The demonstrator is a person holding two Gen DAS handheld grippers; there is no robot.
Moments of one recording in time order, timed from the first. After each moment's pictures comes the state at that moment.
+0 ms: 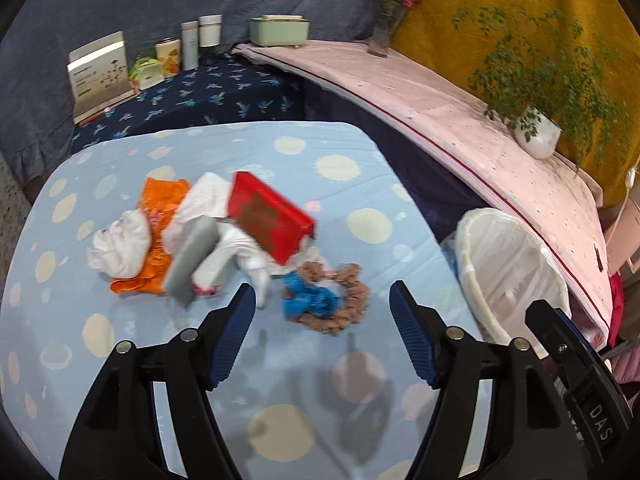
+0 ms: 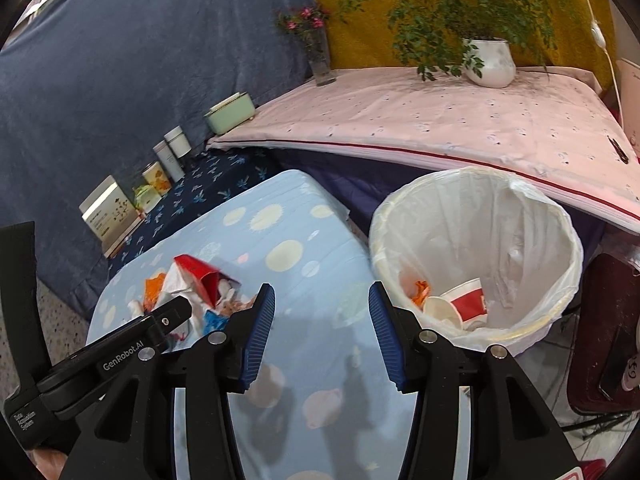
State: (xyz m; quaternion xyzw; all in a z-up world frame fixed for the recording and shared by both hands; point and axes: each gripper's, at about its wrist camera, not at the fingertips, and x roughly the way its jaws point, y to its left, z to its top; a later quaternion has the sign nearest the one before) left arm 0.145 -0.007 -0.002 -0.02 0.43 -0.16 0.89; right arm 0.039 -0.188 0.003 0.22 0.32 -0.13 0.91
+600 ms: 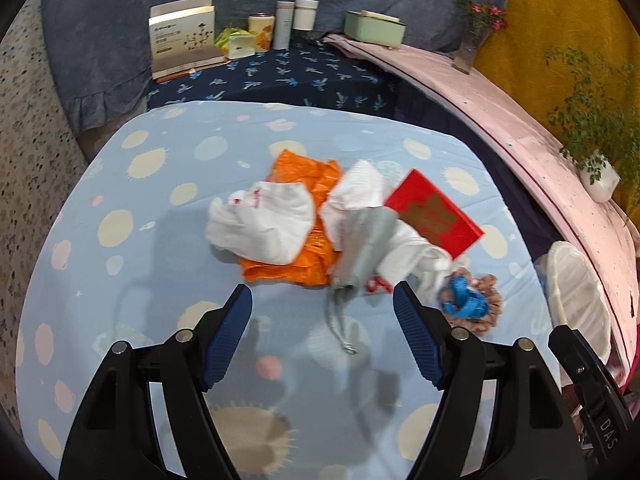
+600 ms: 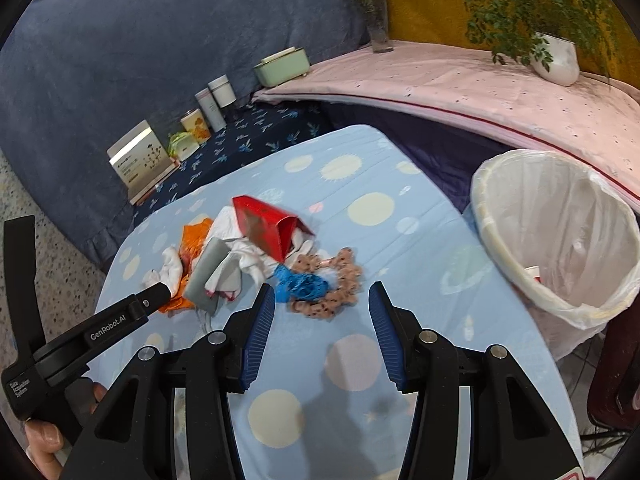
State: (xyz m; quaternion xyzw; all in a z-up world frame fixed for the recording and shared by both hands) left arm 0.170 0.112 -0.028 -0.06 0.44 -0.06 0.89; right arm 0.082 -0.106 -0.020 0.18 0.37 -0.05 0.91
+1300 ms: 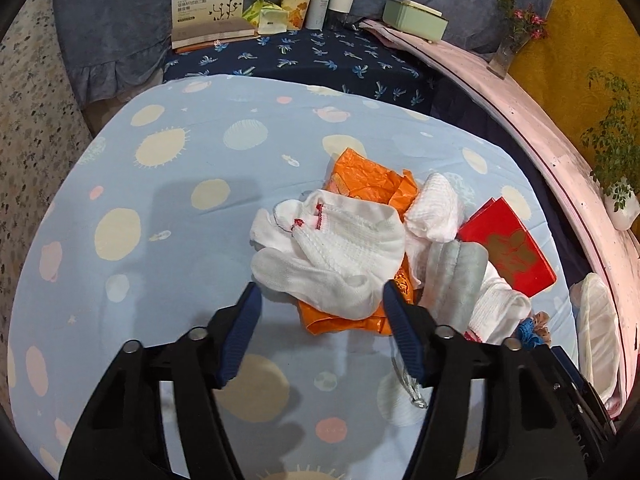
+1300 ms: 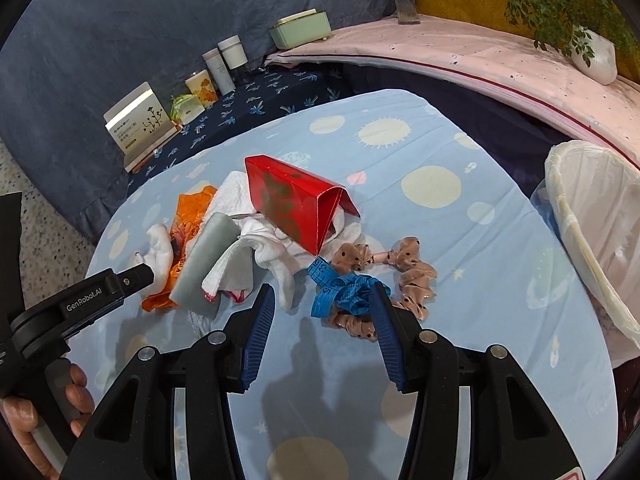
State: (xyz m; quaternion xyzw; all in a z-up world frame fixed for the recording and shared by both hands) left arm 0.225 0.153 -0.061 -0.09 0.47 -0.04 0.87; right arm 0.145 -0.070 -0.062 0.16 0.42 -0.04 0.89
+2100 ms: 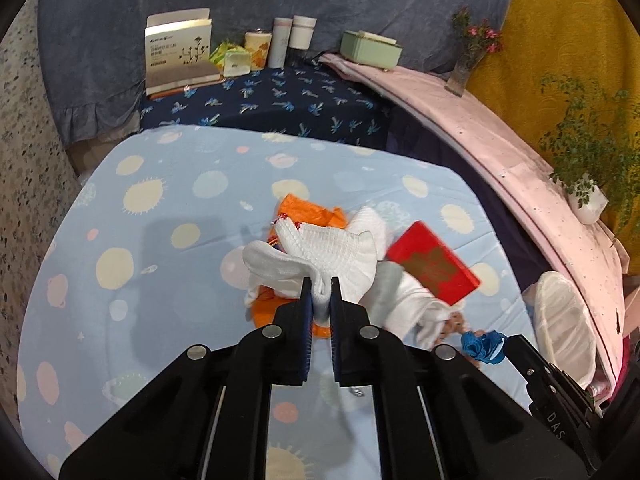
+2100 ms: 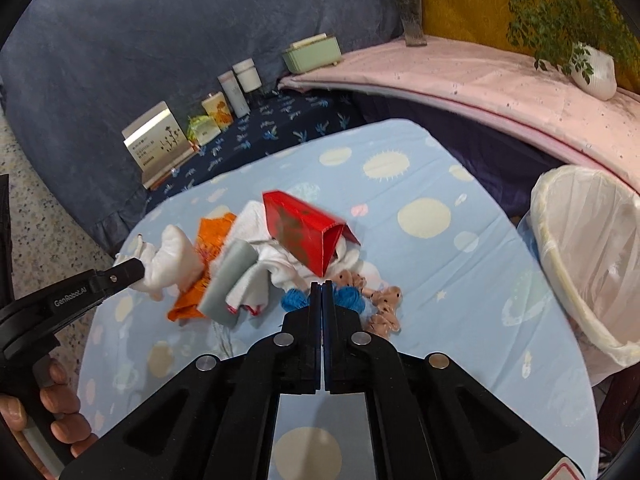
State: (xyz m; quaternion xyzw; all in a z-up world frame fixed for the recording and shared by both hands) left arm 0.192 0.125 0.000 -0.08 0.41 -0.09 0.90; right arm 0.121 -0.083 -0.023 0.16 0.37 -0.02 0.91
